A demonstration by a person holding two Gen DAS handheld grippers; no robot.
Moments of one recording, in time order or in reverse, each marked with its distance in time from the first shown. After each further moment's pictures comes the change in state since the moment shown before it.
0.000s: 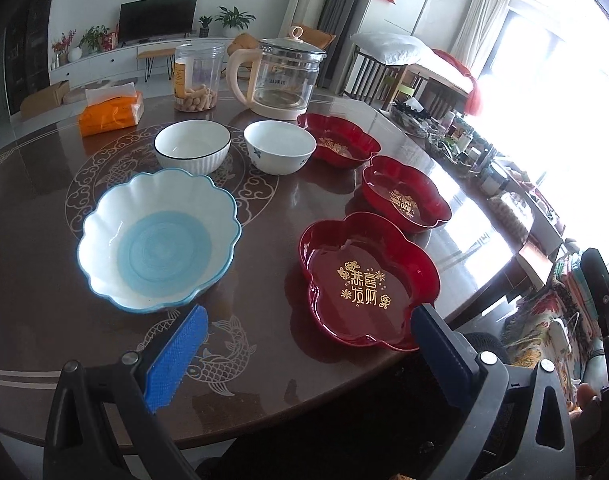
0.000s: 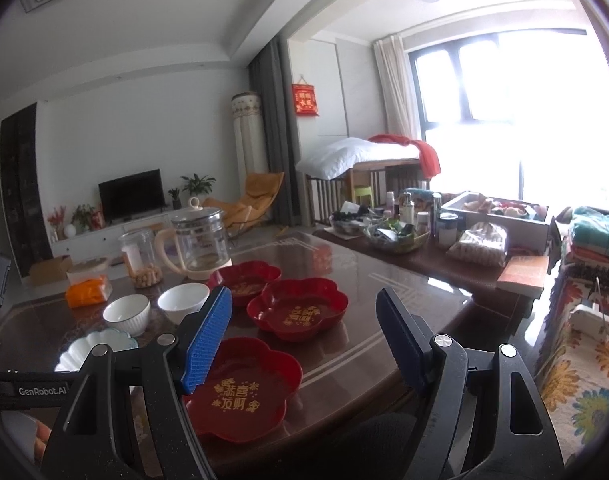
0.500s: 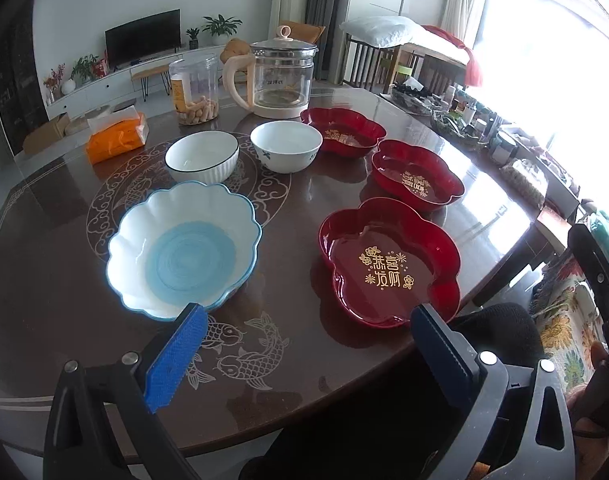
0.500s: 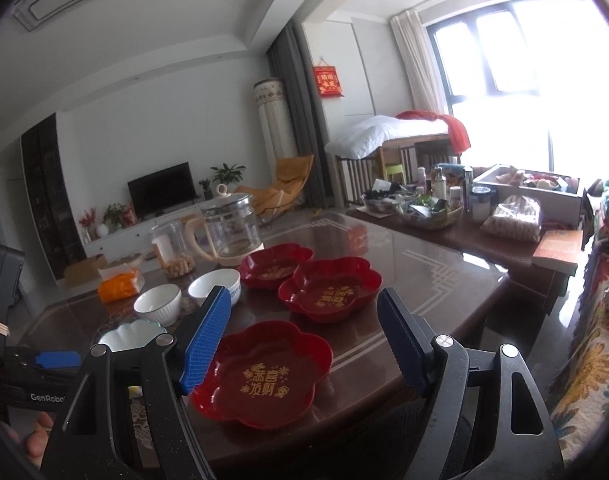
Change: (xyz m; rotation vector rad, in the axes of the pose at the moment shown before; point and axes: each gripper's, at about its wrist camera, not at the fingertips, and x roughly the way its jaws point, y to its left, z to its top) left arm -0.010 -0.003 -0.002 0.137 0.026 0.086; right arm 0.016 -0.008 -0.011 0.040 0.080 0.166
